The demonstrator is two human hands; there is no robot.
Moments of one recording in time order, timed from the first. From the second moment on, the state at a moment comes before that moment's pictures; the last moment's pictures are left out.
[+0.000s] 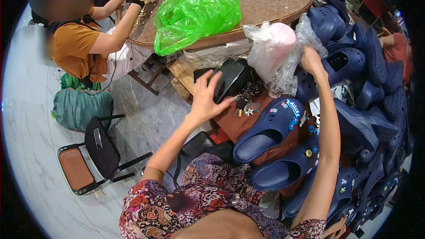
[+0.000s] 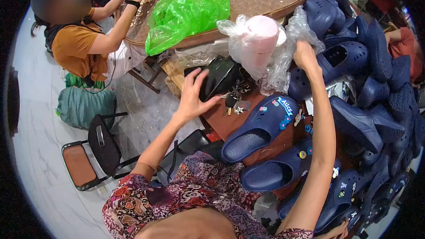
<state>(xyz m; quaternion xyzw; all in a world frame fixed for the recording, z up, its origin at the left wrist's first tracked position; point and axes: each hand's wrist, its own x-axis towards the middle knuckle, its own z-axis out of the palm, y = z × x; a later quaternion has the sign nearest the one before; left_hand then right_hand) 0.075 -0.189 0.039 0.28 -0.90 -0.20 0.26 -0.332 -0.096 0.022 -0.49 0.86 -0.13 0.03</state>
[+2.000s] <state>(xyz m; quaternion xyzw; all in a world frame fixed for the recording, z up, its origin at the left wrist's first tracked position) 0.023 0.035 0.042 -0.02 -0.90 -0.38 0.23 -0.152 0.221 0.028 -0.25 0.91 -0.34 0.08</state>
